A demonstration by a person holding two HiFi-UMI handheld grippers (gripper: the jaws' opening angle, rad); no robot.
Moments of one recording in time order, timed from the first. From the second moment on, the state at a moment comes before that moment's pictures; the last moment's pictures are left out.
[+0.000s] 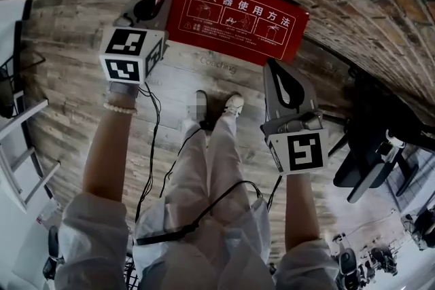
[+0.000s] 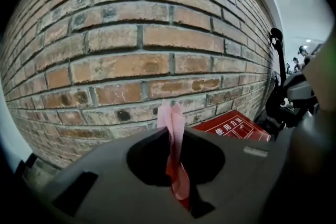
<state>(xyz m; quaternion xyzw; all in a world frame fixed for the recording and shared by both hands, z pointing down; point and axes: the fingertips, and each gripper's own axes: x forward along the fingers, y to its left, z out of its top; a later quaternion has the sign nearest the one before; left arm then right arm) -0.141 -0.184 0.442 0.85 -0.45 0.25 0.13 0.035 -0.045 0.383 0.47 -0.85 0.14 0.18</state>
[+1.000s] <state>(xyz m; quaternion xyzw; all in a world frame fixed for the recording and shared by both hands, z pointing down) -0.124 -0.221 0.528 0.80 -0.44 0.35 0.20 0.053 -0.052 0.404 0.48 -0.84 0.16 0.19</state>
